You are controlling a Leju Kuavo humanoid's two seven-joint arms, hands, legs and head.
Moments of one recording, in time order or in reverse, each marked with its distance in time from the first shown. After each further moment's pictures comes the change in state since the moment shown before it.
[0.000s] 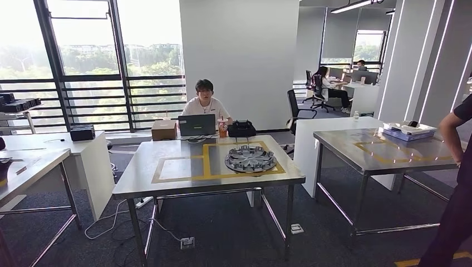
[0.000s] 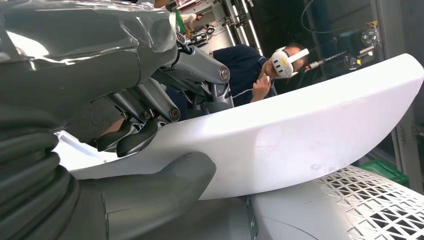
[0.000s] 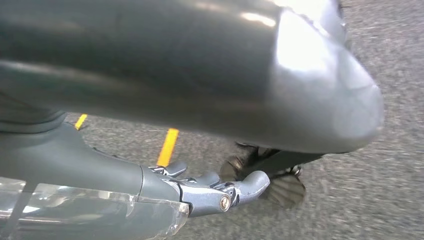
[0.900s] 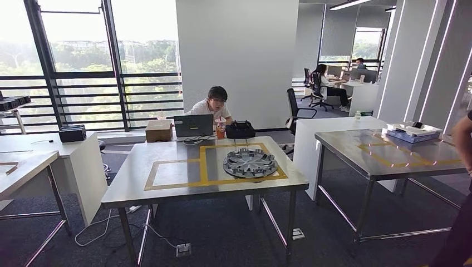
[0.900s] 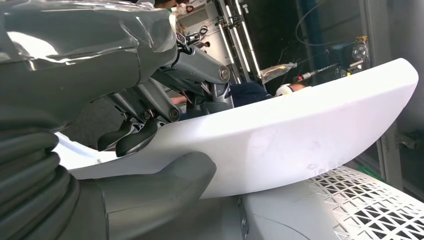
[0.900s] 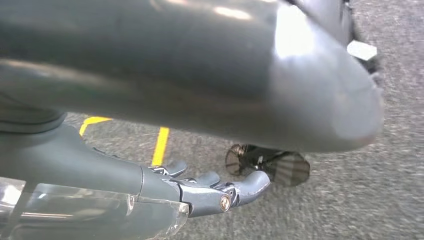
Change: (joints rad) left arm 0.006 -0.018 0.004 0.006 0.018 -0.022 -0.006; right arm 0.005 -0.013 -0.017 0.016 -0.082 -0.053 0.094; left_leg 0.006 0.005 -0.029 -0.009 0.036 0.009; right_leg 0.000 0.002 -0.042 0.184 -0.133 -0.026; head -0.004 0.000
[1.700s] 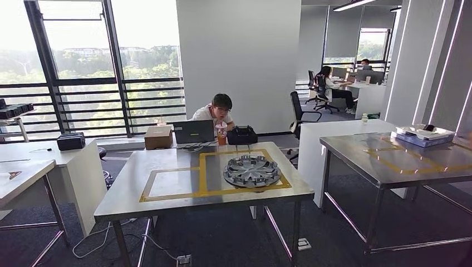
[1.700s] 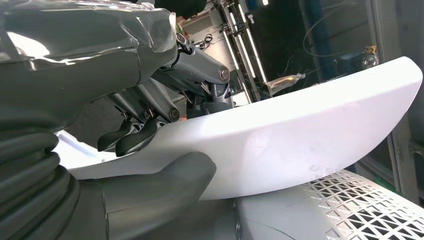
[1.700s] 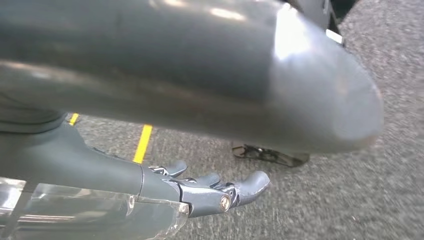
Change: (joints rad) left arm -0.006 -0.013 0.021 -0.009 0.002 0.004 0.016; right arm -0.009 -0.031 0.045 0.012 -0.027 -0.033 0.011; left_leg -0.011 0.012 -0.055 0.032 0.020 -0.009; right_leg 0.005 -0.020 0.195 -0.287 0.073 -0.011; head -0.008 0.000
